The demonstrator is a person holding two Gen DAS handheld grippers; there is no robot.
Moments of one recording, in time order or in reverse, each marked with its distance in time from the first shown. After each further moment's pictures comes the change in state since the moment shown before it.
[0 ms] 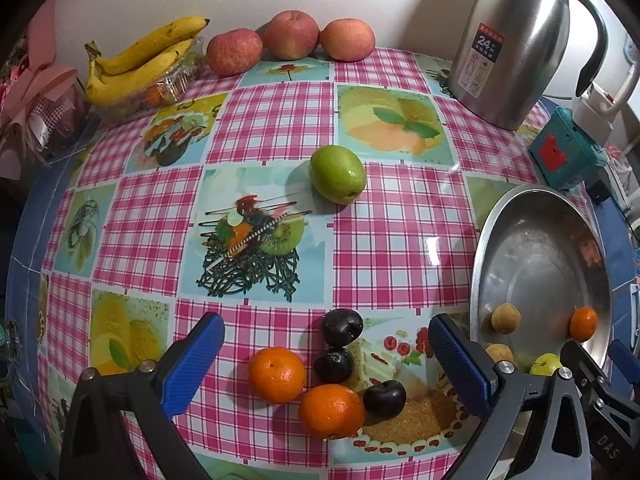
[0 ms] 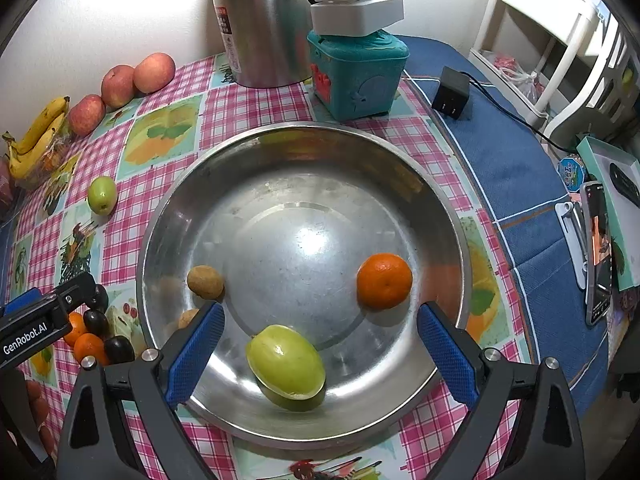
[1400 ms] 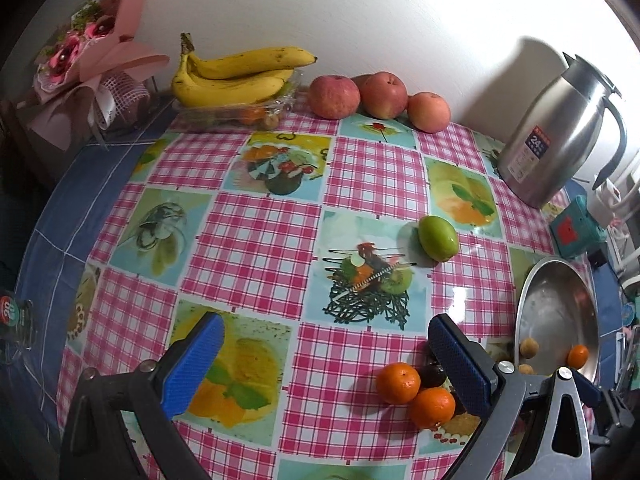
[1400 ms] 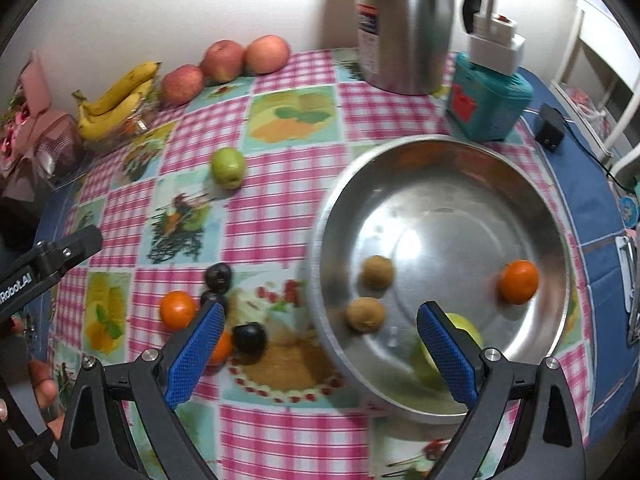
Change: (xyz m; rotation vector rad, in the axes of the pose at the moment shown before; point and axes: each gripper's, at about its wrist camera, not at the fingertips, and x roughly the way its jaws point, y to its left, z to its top) left arm -0.049 0.113 -0.001 -0.163 -0.138 -0.012; right arm -0.020 0.103 -0.014 -0.139 -0.002 0.206
